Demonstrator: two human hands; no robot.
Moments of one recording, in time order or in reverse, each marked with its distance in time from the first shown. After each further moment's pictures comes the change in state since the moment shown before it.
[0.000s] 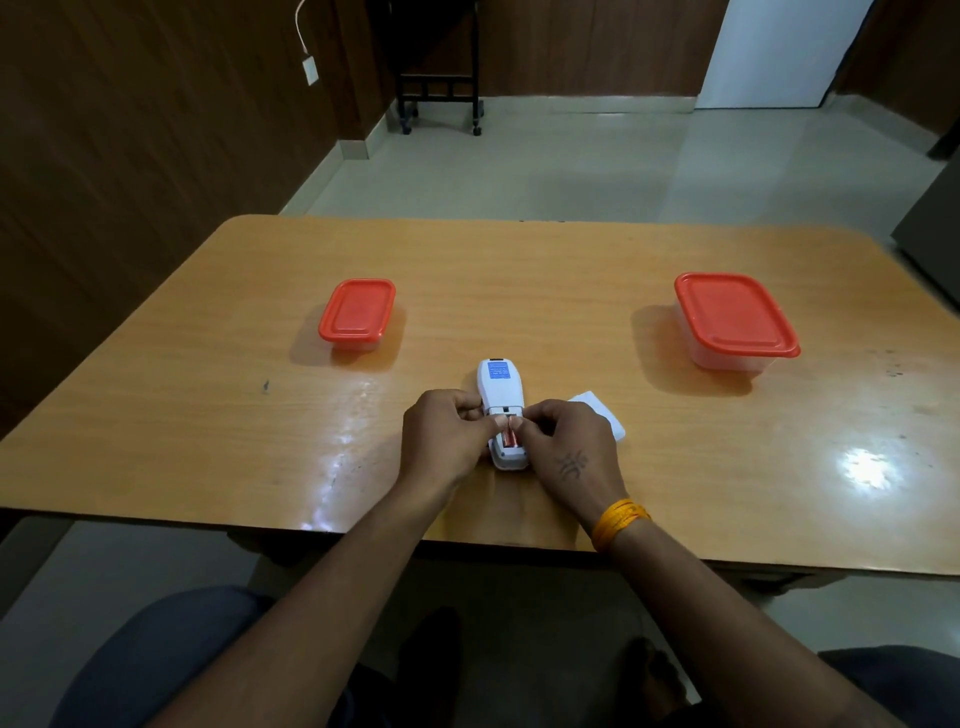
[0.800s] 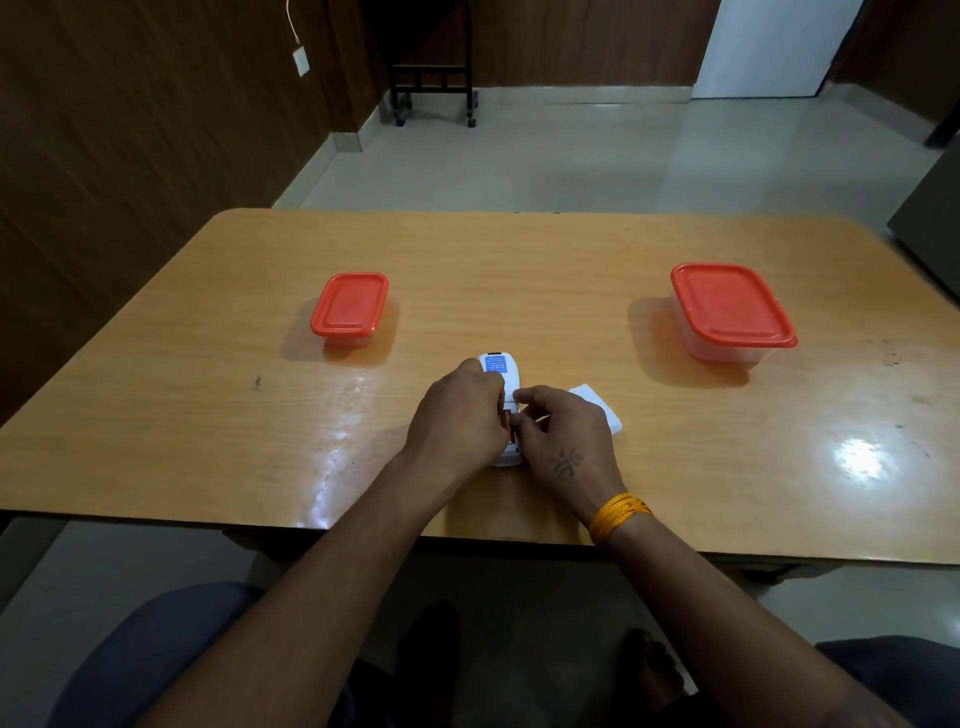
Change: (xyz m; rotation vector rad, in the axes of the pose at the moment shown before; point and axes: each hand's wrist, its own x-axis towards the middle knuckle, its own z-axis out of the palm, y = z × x) left_hand 0.001 0.033 0.001 0.827 -0.098 0.403; right_hand 0.002 0.008 0.003 -0.029 0.020 -0.100
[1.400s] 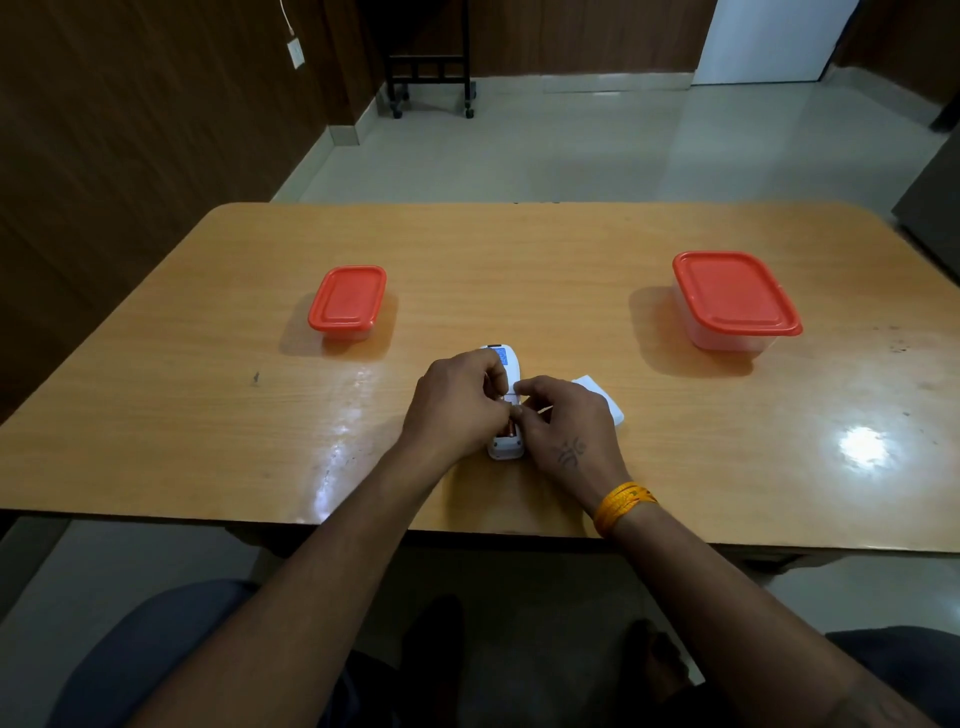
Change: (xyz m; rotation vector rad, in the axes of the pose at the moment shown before) left_hand 0.003 -0.003 -0.005 -0.394 0.005 -0.148; right_hand 0.005 0.006 0.001 0.008 -0.007 -0.017
